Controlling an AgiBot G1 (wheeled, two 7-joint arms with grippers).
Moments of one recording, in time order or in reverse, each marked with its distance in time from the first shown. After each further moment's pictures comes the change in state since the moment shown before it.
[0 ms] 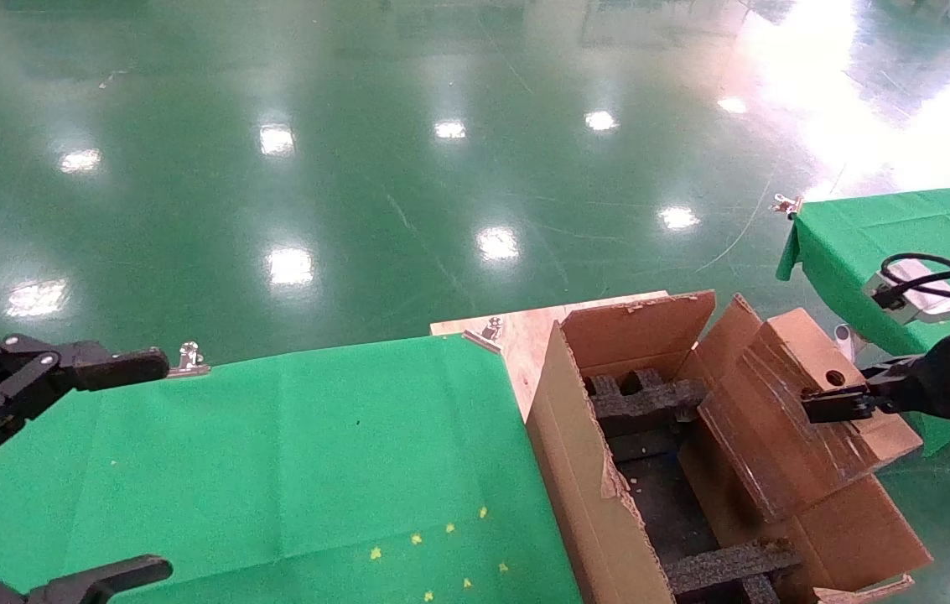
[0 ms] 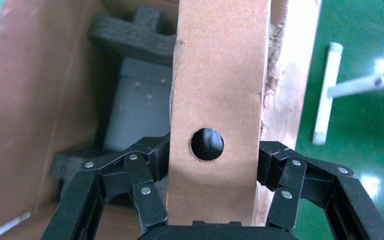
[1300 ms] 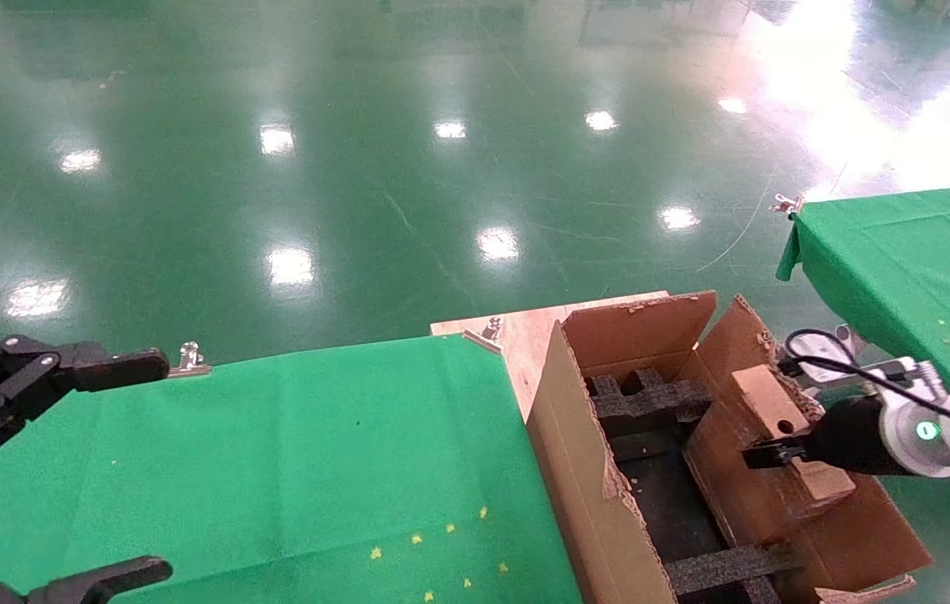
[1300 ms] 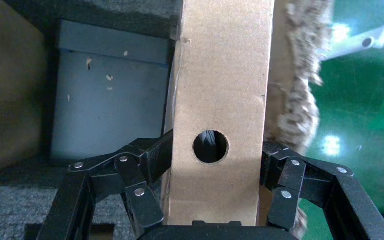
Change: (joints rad) left arm -0.001 -0.001 0.004 0.000 -0.002 -0.002 0.002; right arm -0.314 -0.160 -0.174 0.114 -0.341 0.411 0.591
